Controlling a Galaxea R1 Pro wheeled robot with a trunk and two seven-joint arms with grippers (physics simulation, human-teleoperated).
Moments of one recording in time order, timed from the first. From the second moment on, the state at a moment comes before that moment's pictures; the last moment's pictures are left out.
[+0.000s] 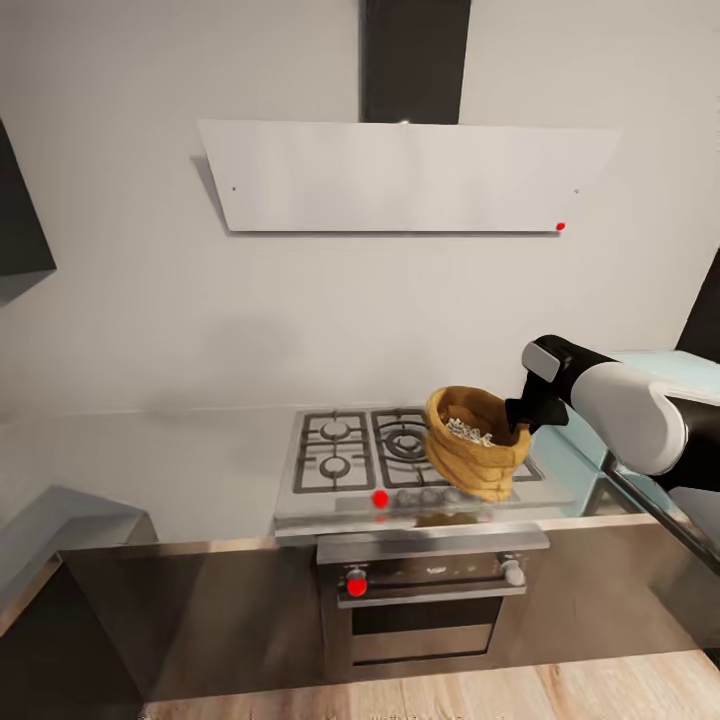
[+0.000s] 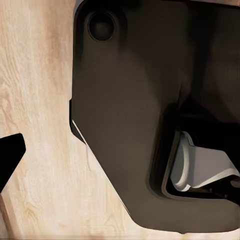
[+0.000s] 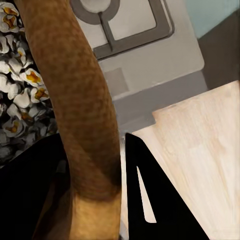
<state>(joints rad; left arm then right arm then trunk) 0.00 -0.03 0.10 -0.03 0.01 -0.01 0.00 -1.59 -0.13 -0.18 0.07 -0.03 1.04 -0.34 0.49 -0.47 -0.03</state>
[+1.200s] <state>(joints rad) 0.00 -0.03 0.10 -0.03 0.01 -0.01 0.00 -1.59 -0.13 -0.18 0.07 -0.03 1.04 -0.34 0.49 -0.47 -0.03</state>
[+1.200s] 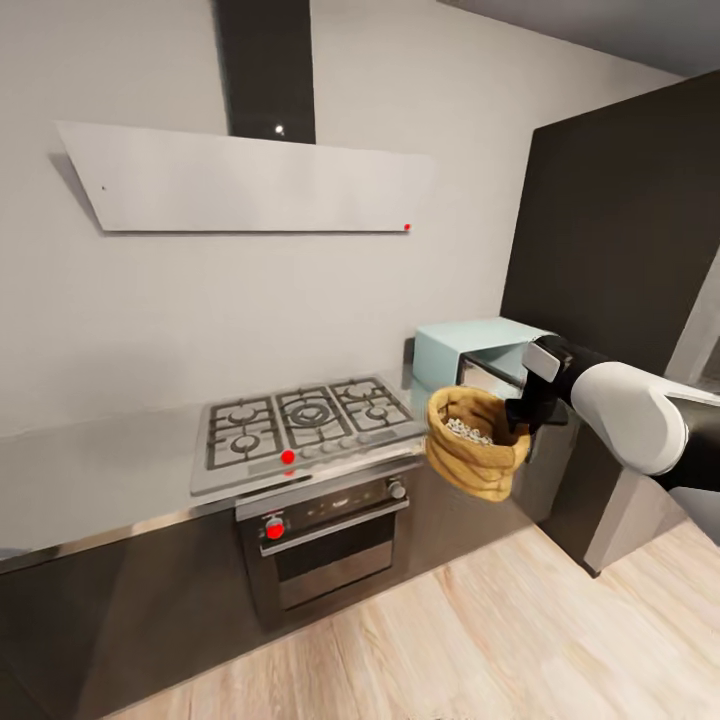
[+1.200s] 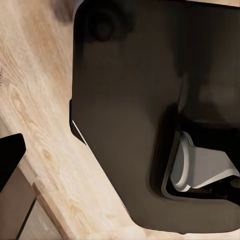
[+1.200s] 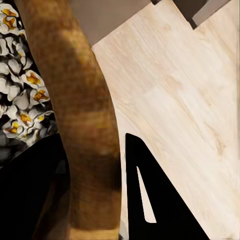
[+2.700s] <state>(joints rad) 0.00 -0.03 0.10 -0.03 0.01 -0.01 0.00 -1.59 -0.13 -0.18 0.07 -0.03 1.04 -0.34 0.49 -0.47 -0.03</state>
